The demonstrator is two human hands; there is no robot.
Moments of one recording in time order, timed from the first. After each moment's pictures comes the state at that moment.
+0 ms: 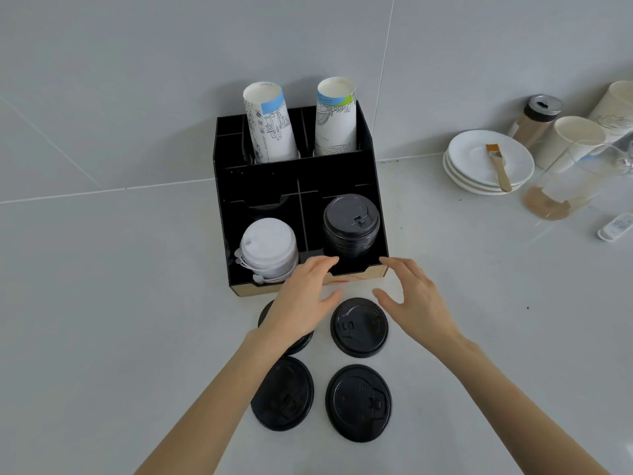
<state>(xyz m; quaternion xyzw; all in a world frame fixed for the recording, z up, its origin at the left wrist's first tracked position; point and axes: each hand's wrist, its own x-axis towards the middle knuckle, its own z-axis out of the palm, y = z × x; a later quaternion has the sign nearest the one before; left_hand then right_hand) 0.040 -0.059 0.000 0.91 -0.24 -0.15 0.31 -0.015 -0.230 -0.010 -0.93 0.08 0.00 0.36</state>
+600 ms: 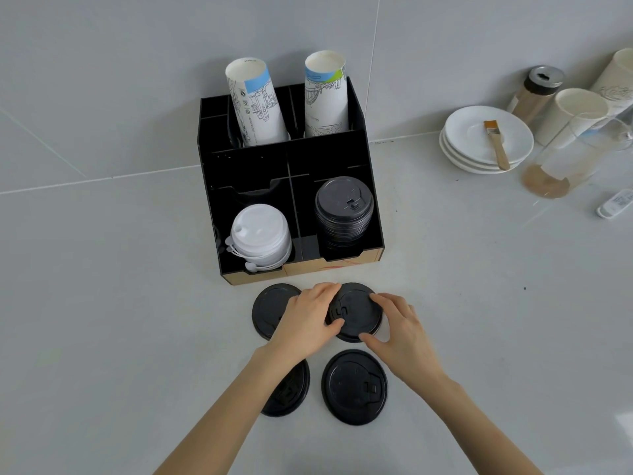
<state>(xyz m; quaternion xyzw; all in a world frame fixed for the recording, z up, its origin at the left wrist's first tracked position) 0.012 -0.064 -0.040 0.92 -0.25 -0.25 0.19 -0.065 -0.209 -0.053 -0.91 0.13 0.07 0.39</state>
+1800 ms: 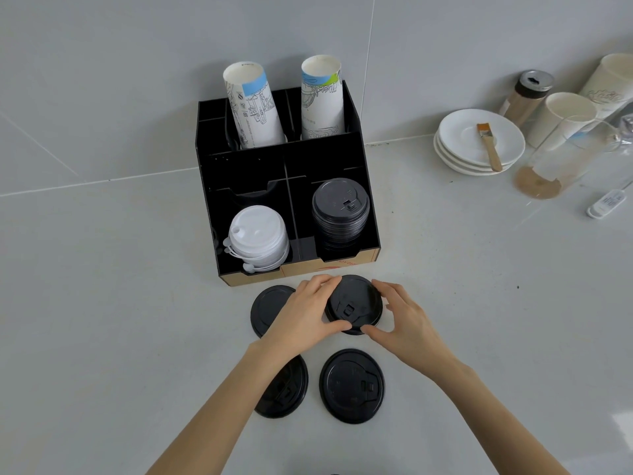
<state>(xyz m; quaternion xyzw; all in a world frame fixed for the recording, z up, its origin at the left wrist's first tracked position) 0.015 -0.063 -0.033 0.90 -0.28 -0.24 0.24 -0.056 -0.224 -0.039 -0.90 0.07 0.08 0.42</state>
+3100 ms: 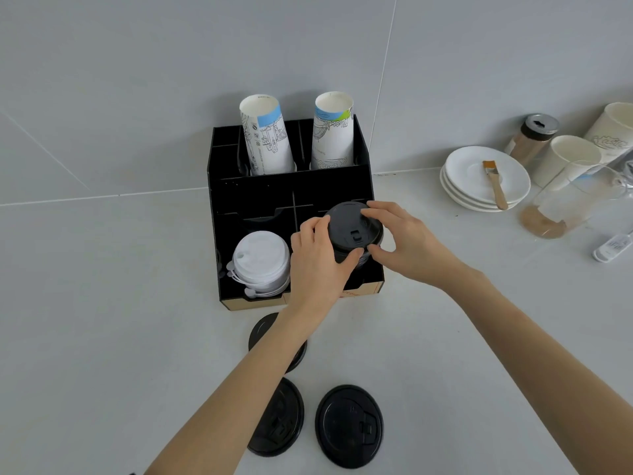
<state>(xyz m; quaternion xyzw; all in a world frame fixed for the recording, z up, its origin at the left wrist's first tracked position) 0.075 -0.112 0.017 0.92 -0.10 0.02 0.37 0.066 -0.259 0.040 -0.95 -0.06 0.00 0.30</state>
